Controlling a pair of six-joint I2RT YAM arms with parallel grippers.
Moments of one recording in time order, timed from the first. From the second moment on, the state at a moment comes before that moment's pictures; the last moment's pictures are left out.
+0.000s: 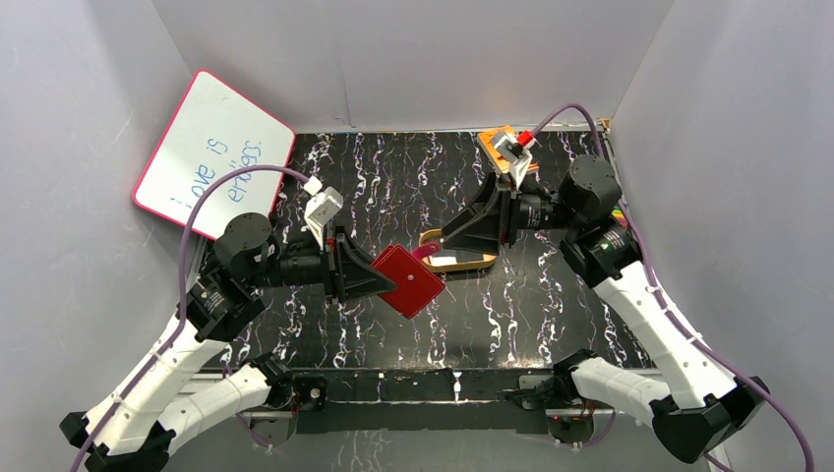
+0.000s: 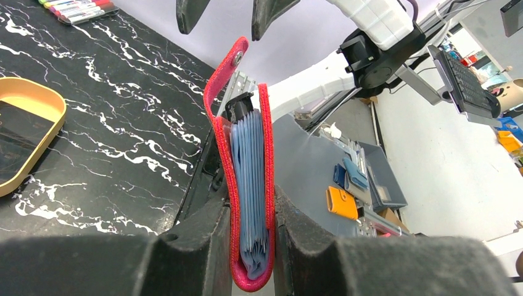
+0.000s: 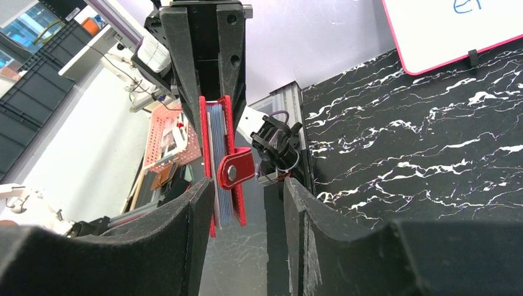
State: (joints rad) left arm -0.73 0.77 1.06 -0.36 0.72 -0.53; right arm 0.53 1.01 1.15 -0.06 -1.07 0.62
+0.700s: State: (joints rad) left arm -0.73 0.77 1.04 -0.35 0.69 -0.53; right arm 0.60 1.09 1.28 -0.24 -1.04 0.52
